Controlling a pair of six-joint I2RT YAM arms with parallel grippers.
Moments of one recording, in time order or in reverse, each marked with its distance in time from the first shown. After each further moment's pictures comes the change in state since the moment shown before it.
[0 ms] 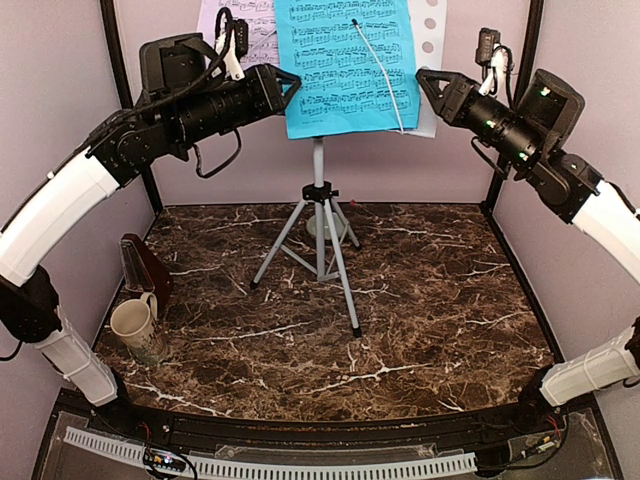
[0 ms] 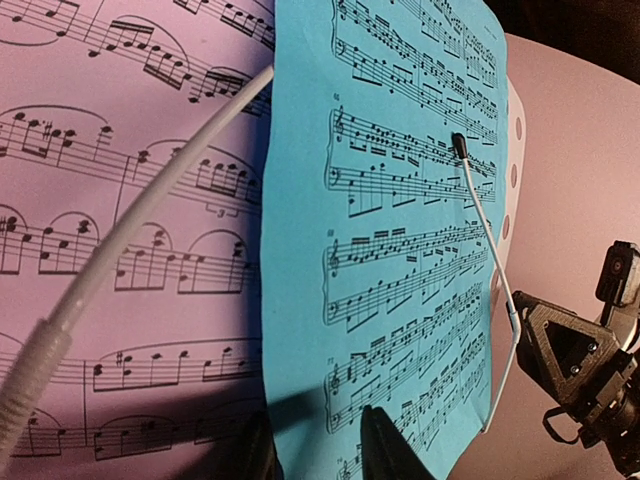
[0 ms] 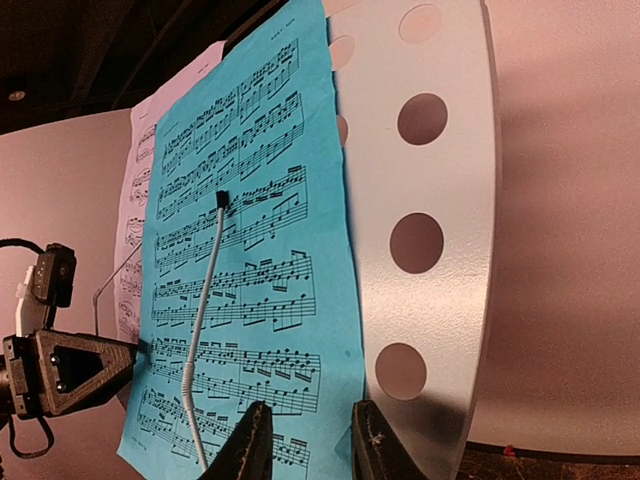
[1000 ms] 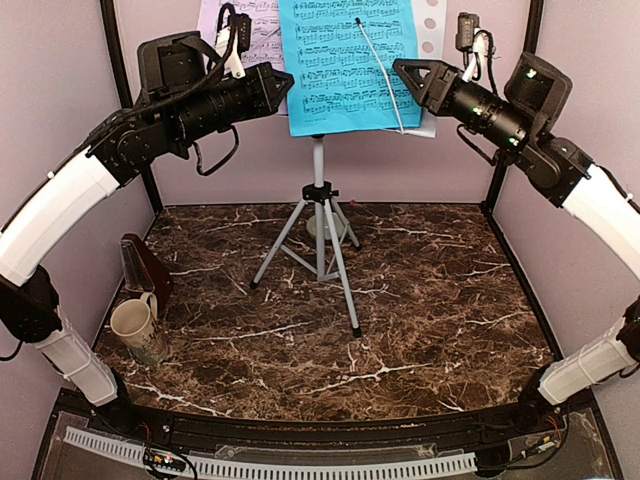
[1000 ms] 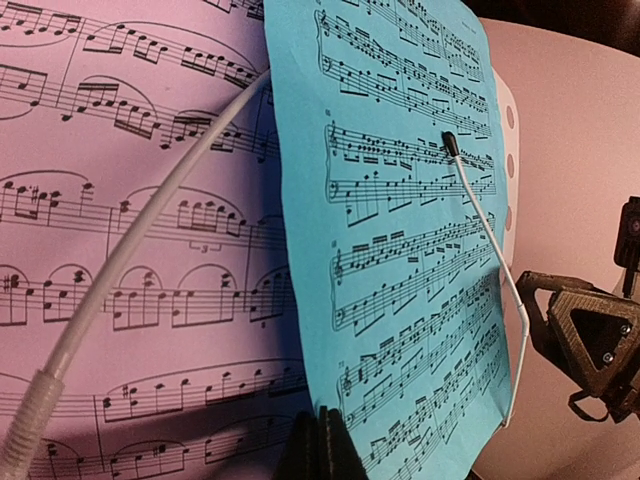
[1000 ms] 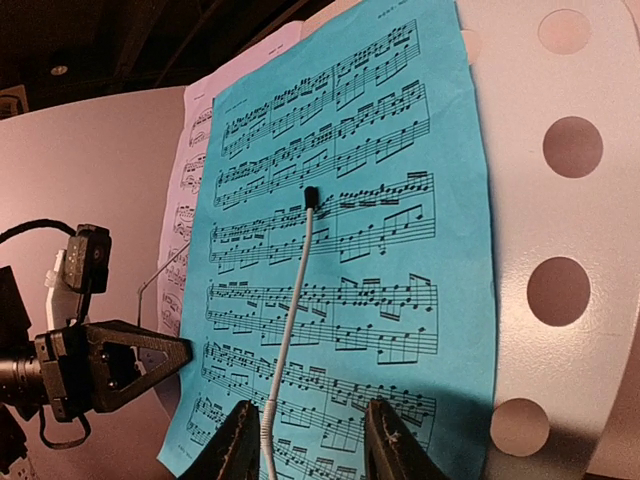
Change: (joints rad) left arm 0.000 0.005 0.006 0.020 0.003 0.119; right arm 0.039 0.085 0.120 -0.036 -0.085 -0.021
